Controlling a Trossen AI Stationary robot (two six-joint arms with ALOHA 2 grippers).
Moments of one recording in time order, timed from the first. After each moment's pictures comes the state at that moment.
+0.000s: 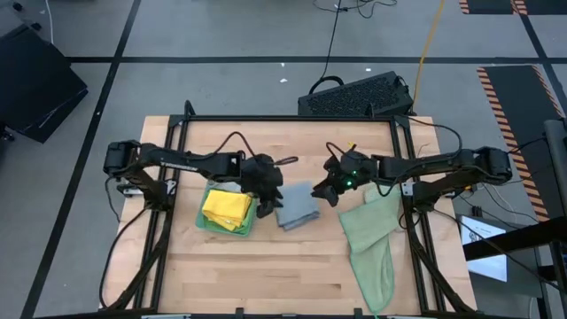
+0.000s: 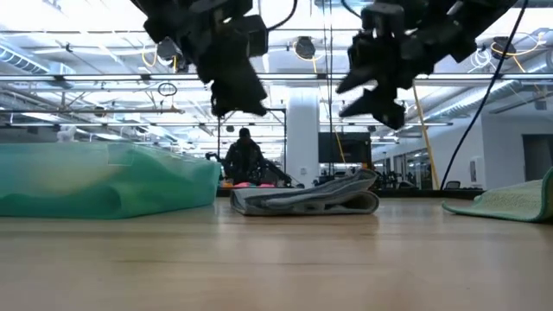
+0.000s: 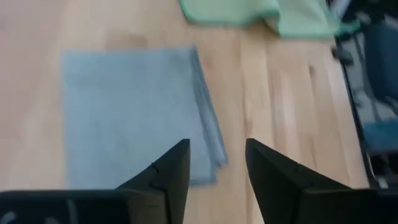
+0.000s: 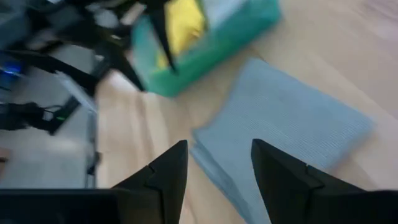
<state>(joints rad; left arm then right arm) 0.06 1.61 1.07 -0.28 0.32 -0.22 -0.11 1.26 0.65 0.03 -0.23 0.69</state>
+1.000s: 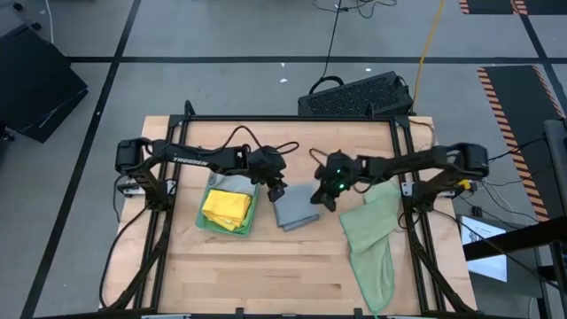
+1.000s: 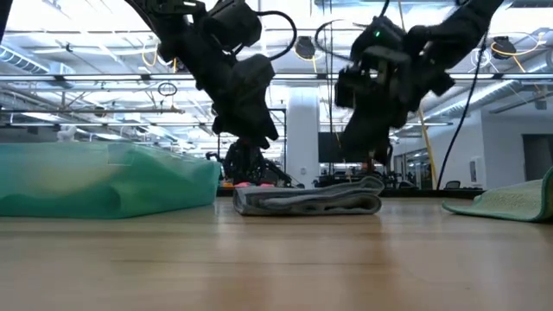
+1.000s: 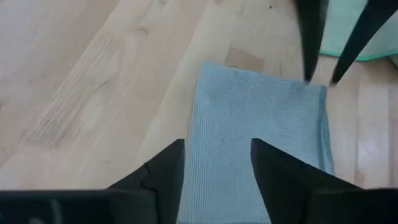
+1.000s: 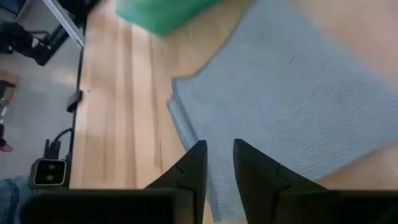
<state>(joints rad) 0.16 1.69 1.07 -0.22 0.08 -0.28 -0.18 1.51 0.65 0.12 -0.47 0.47</state>
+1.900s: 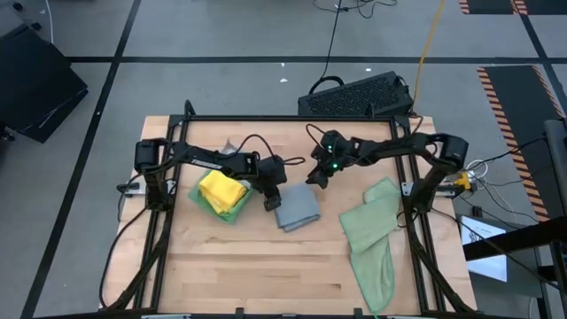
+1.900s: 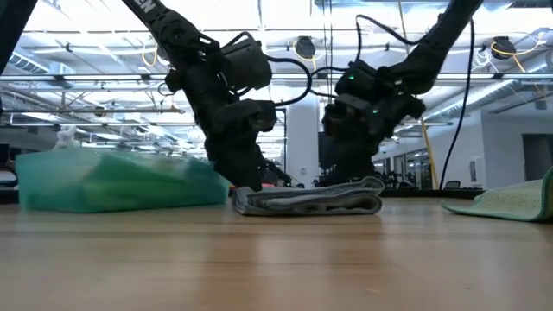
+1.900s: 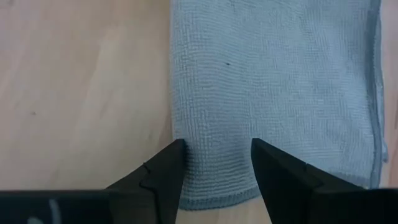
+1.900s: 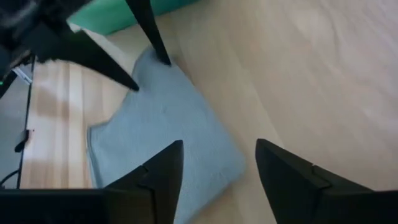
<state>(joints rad) 0.16 1.85 1.07 -0.28 0.22 -0.20 -0.44 1.68 0.74 0.10 -0.55 0.33</state>
